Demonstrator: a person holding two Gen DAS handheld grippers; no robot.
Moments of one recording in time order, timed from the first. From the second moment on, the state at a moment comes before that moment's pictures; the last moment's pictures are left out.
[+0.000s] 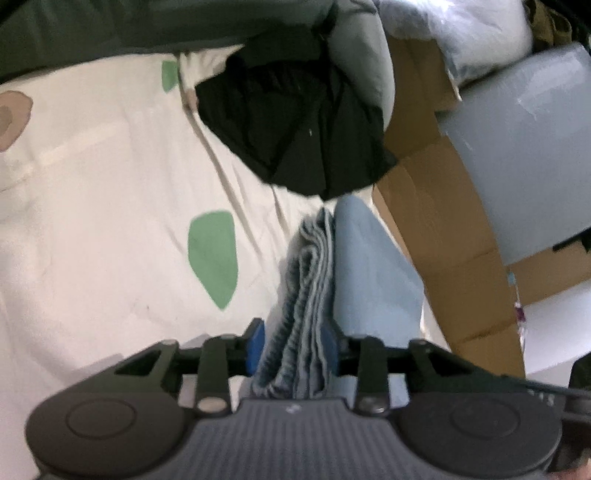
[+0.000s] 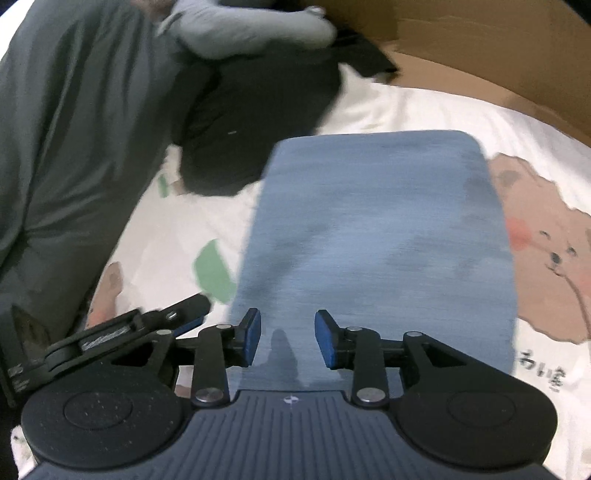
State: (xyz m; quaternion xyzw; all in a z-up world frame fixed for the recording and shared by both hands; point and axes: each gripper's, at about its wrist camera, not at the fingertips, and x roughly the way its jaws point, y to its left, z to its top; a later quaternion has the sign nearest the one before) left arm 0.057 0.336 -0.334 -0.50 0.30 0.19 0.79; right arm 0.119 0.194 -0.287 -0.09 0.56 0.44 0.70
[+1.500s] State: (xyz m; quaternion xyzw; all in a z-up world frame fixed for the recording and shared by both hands) left arm 0.109 0.324 -0.328 -0.42 0.37 0.16 0.81; right arm 0.133 0.044 -0.350 -0.03 0.58 0.32 0.75
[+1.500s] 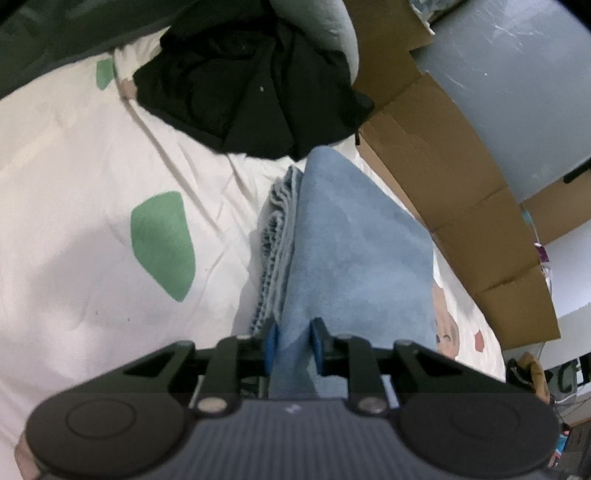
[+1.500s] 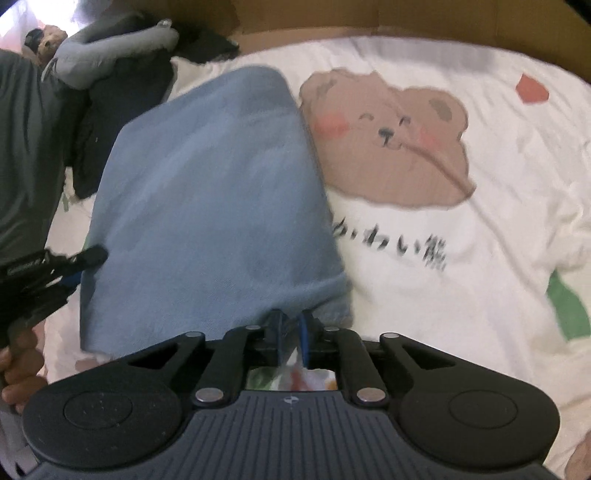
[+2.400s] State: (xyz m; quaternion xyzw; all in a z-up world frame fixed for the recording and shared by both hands) left arm 0.116 0.327 -0.339 -0.41 0.38 0.15 0.82; right arm 0.162 0.024 -0.379 0.08 0.65 0.30 0.69
